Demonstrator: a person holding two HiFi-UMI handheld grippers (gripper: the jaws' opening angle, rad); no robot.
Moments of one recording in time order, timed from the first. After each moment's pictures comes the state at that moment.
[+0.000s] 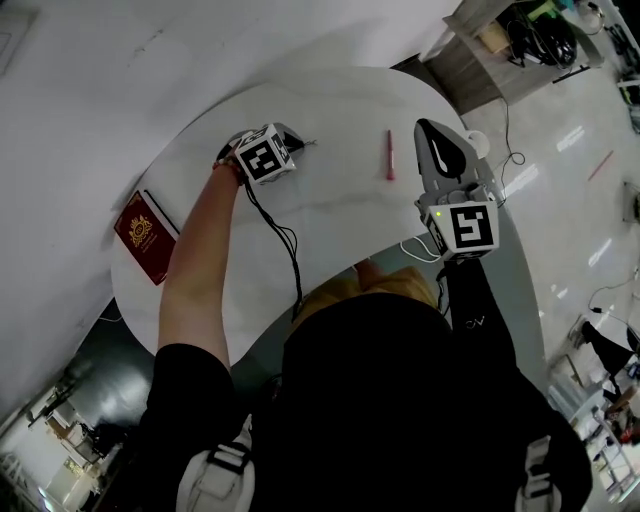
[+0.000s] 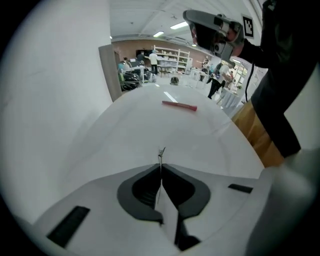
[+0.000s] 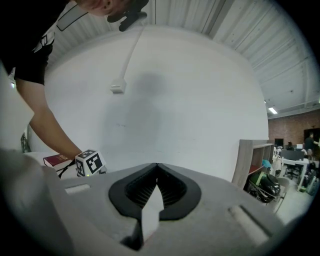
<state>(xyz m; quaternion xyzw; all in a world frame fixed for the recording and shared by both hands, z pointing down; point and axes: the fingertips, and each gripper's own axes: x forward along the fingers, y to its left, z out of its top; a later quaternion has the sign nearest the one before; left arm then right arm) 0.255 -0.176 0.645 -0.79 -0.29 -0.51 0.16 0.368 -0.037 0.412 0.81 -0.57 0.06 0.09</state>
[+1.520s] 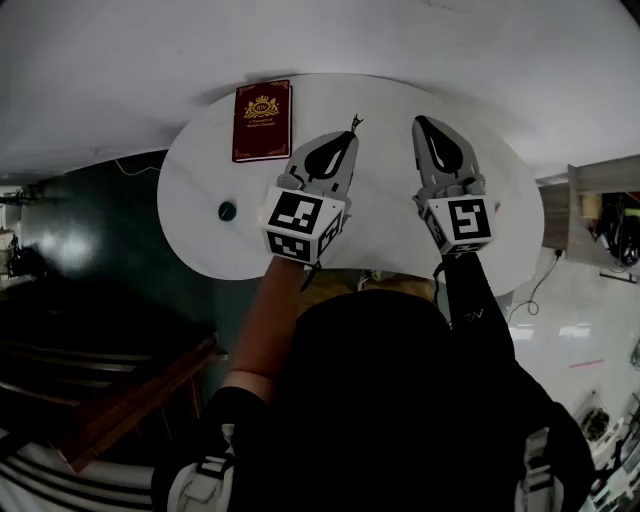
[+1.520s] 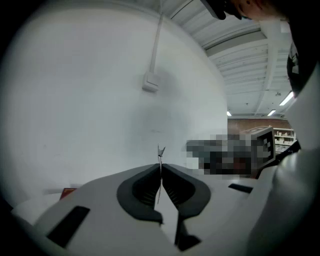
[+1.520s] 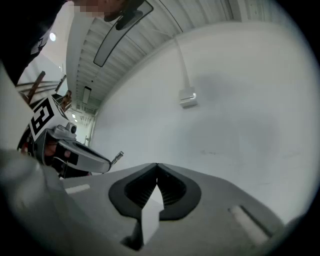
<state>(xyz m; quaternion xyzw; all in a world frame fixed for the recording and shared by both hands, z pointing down) 0.037 -0.191 0.364 -0.92 0.35 -0.12 -0.09 0.129 -0.187 0.337 0.58 -0.82 -0.02 0.00</state>
